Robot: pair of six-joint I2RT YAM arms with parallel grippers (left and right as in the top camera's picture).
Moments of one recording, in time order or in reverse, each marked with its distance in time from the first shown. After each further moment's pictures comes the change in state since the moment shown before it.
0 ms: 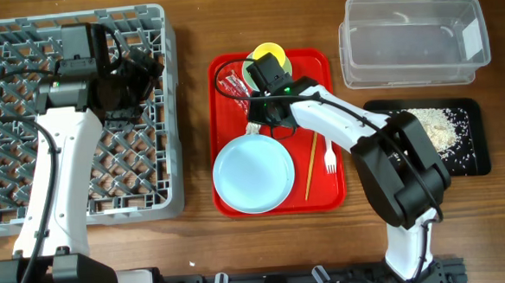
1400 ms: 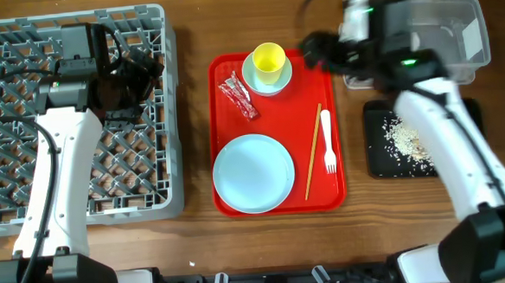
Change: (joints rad) left arm 0.000 -0.001 0.000 0.000 0.000 0.000; right arm -0.305 -0.431 0.008 -0.071 -0.249 -0.414
